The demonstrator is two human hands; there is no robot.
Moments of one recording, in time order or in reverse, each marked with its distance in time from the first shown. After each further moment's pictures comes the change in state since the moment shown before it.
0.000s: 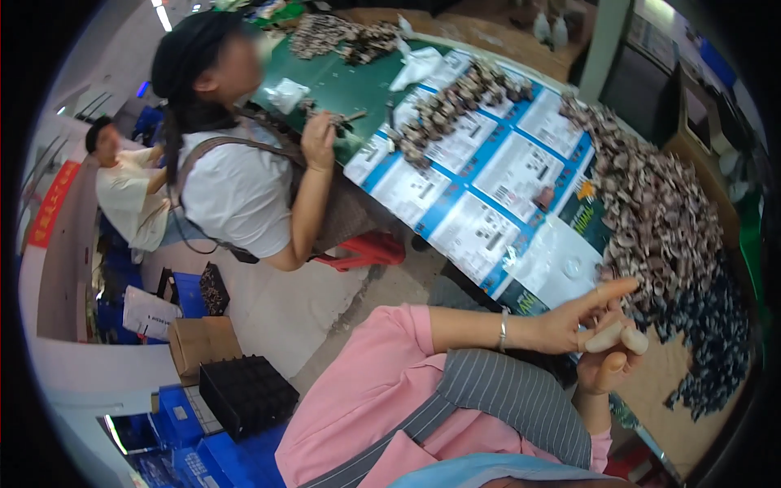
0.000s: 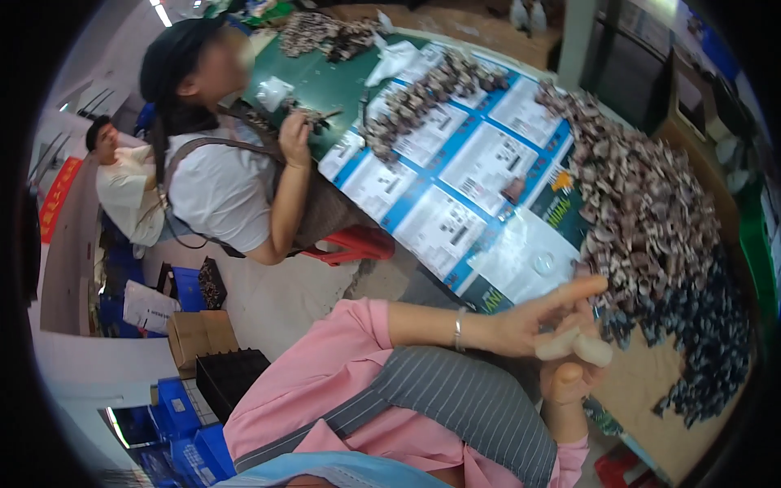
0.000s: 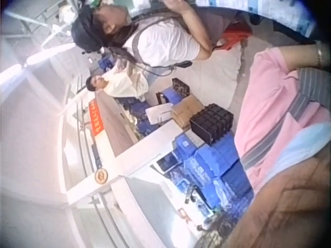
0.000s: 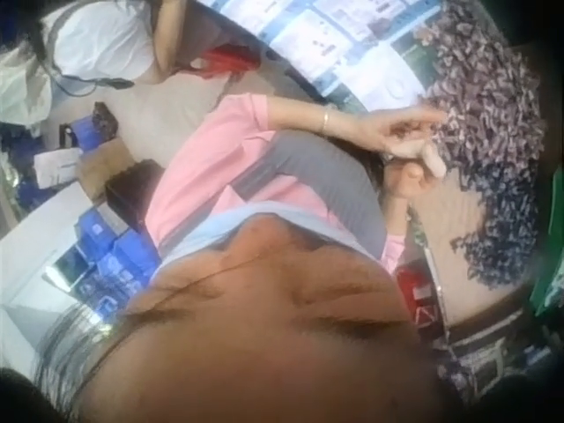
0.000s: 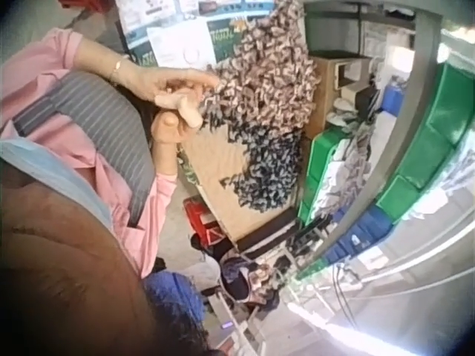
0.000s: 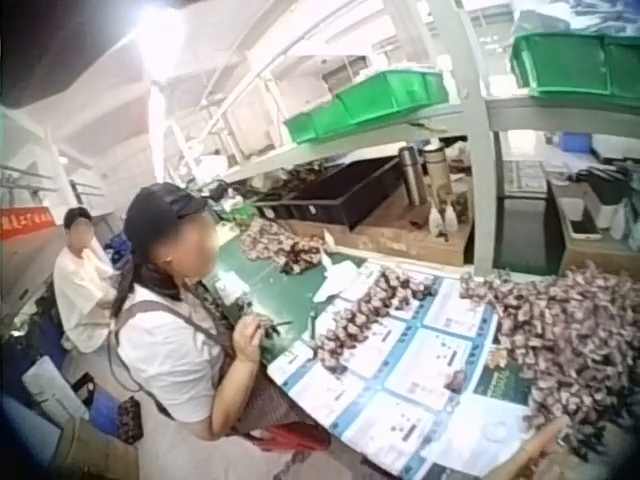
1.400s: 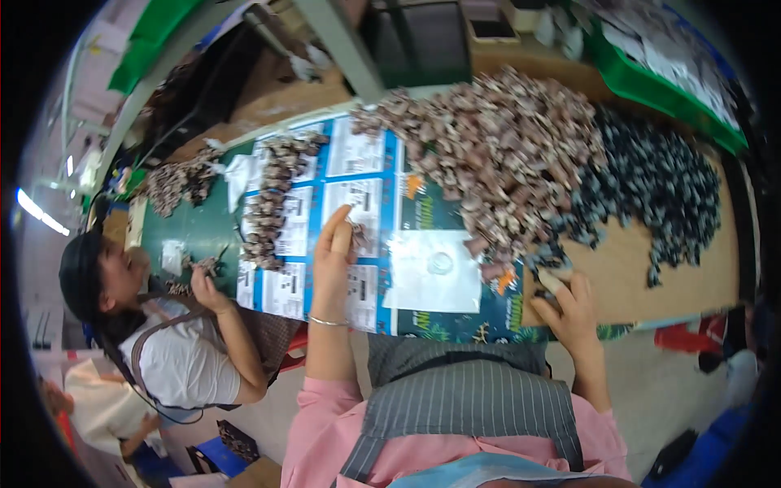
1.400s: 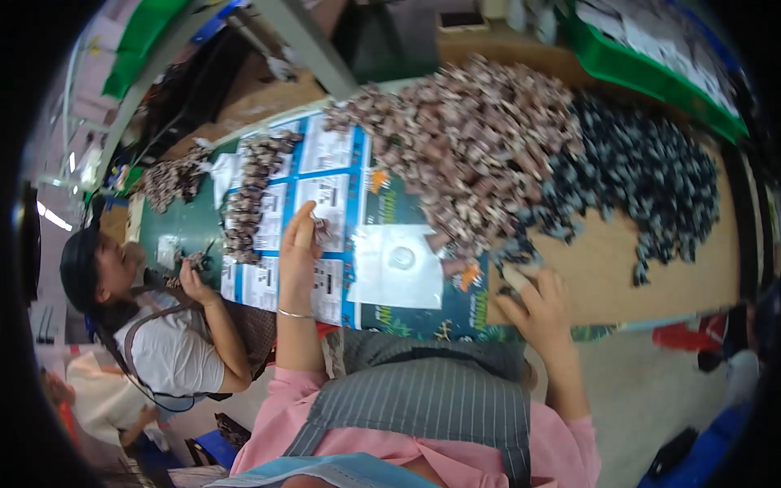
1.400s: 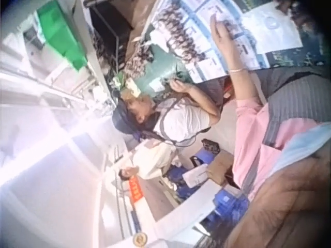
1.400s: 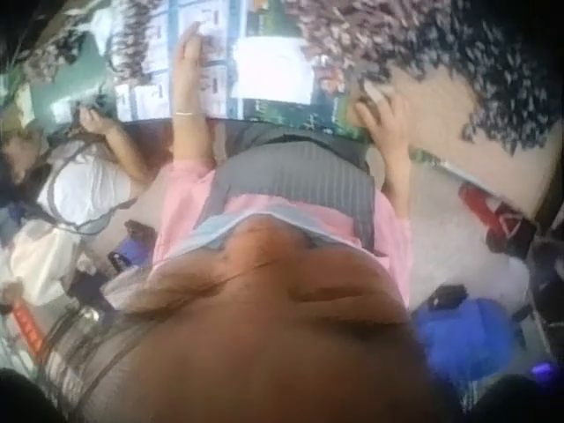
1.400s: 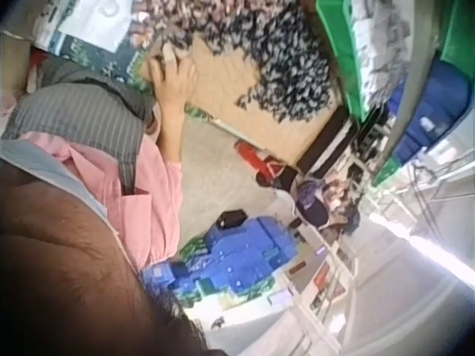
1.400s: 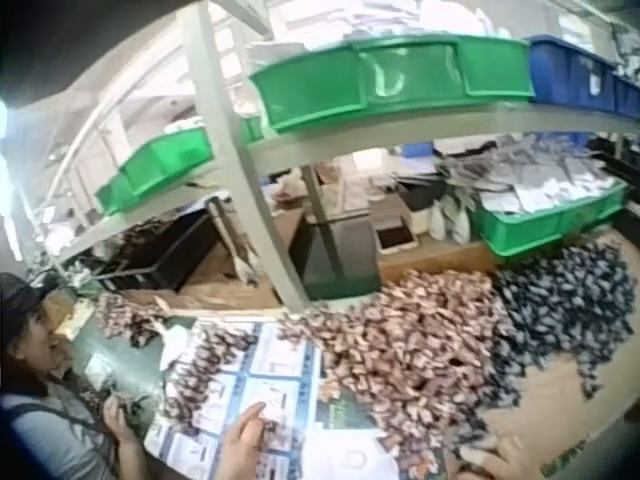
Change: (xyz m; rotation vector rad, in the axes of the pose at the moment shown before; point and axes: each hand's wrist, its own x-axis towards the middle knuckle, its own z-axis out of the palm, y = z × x) left_hand 0.016 0.059 -0.151 0.418 0.742 -0.378; right_hand -0.060 -0.018 -0.107 -1.356 -0.088 0.170
